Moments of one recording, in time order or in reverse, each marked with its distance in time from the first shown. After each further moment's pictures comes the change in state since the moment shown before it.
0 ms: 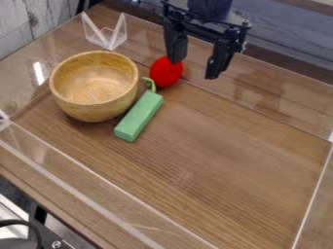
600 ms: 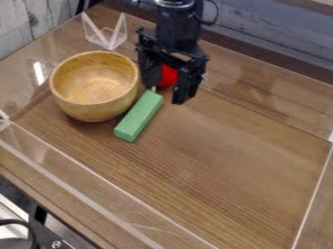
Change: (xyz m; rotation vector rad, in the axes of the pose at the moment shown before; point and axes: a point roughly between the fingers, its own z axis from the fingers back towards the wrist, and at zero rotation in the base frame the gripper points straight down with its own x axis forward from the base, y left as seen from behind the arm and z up) arm -0.016 0.028 -0.036 -0.025 0.012 -0.144
